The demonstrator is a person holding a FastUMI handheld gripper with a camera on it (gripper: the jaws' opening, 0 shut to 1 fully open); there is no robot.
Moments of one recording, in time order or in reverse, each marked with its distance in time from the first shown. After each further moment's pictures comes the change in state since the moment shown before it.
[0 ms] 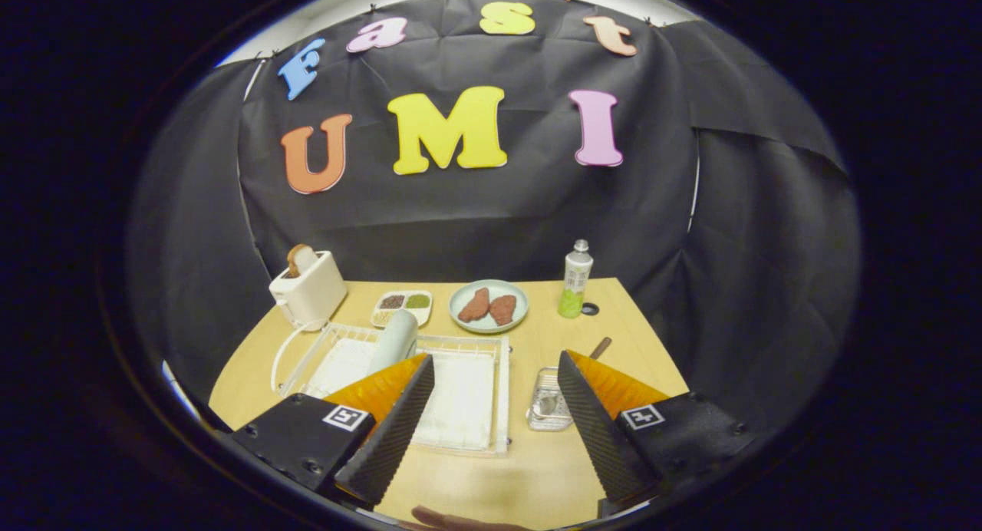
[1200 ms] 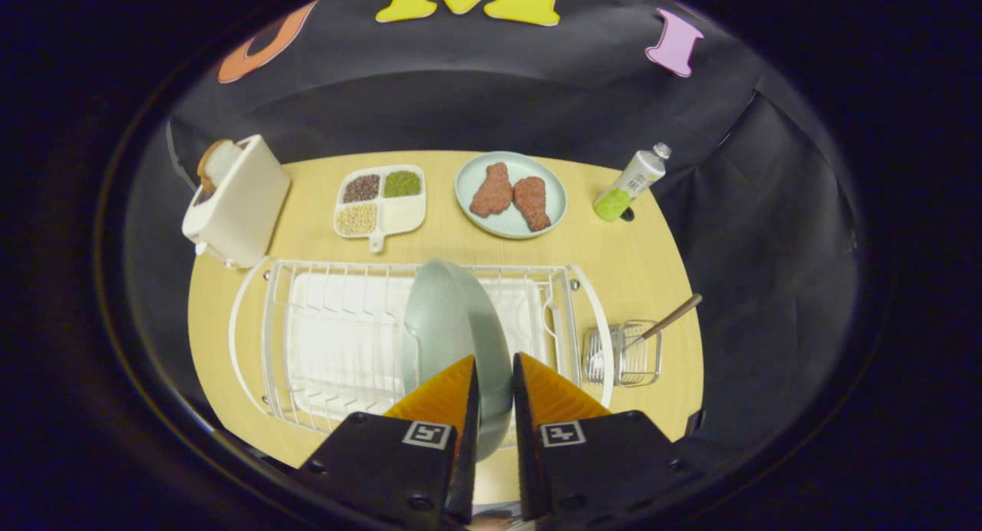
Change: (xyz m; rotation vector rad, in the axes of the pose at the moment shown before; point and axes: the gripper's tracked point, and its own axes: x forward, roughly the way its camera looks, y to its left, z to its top) arm 0.115 0.100 -0.024 -0.107 0.636 -0.331
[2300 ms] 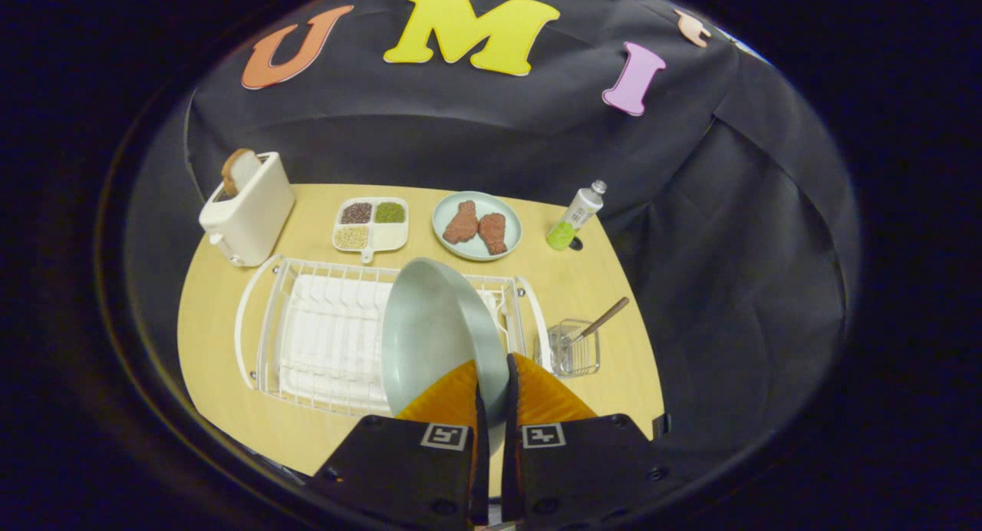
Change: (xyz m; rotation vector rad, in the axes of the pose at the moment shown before) arm -0.078 -0.040 -0.056 0.040 -0.195 0.009
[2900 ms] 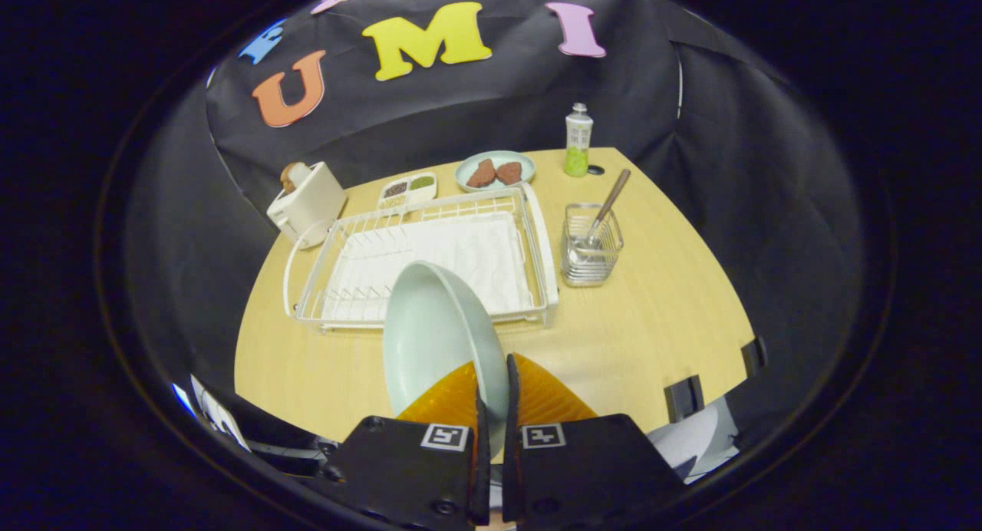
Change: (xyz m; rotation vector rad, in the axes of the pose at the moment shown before) arm 0.025 -0.050 -0.179 0.179 -0.020 0.337
